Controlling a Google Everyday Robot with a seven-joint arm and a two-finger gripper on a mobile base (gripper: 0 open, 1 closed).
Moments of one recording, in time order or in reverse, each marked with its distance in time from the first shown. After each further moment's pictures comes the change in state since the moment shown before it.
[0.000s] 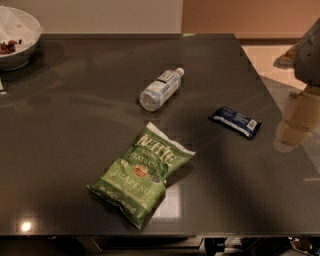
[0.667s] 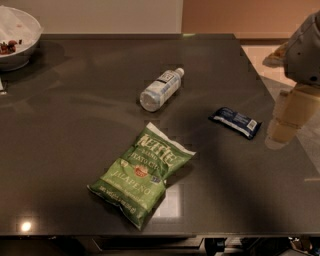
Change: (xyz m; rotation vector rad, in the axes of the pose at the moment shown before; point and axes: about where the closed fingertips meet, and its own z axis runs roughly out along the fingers) arm -0.014 -0.003 0.006 -0.013 -0.034 -0.043
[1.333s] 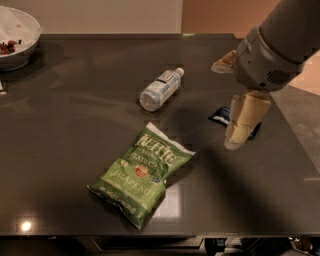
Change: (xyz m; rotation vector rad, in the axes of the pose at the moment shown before) arm -0.070 0.007 0.038 -0.083 -0.164 -0.188
